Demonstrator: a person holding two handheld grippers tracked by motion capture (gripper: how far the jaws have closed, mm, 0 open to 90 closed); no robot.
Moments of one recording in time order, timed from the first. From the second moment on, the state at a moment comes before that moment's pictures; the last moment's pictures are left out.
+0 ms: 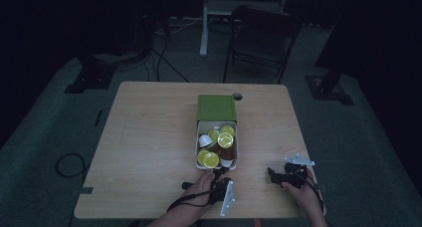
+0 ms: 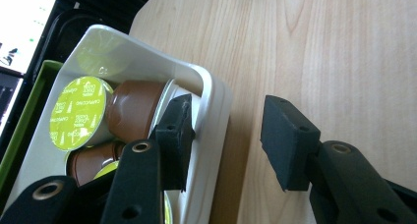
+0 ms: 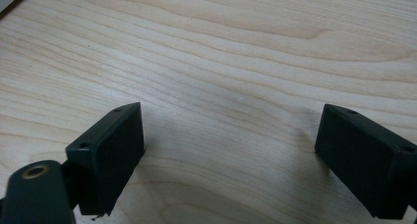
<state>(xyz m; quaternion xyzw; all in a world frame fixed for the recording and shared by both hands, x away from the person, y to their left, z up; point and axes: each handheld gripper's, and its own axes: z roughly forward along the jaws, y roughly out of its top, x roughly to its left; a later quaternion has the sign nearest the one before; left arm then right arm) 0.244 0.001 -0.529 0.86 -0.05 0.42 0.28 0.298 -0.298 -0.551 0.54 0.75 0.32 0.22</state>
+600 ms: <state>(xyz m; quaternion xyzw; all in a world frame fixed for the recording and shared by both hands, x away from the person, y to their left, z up) 0.234 0.022 -0.526 0.87 -0.02 0.40 0.29 0.298 -0.298 -0.551 0.54 0.75 0.32 0.22</state>
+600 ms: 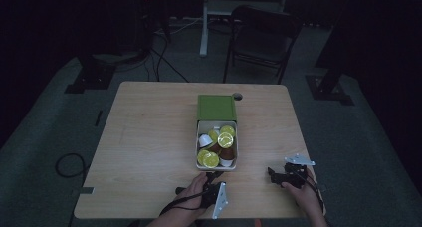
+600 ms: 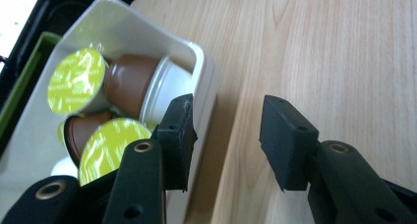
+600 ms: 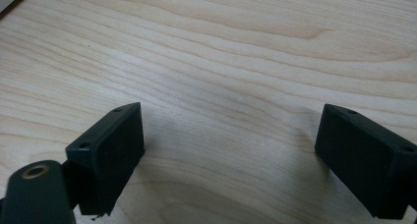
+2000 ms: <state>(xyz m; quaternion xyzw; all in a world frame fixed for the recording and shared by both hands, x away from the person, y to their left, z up) 0.242 0.117 -0.532 0.87 0.15 0.35 0.30 0.298 -0.298 -0.551 0.54 0.75 0.32 0.22</state>
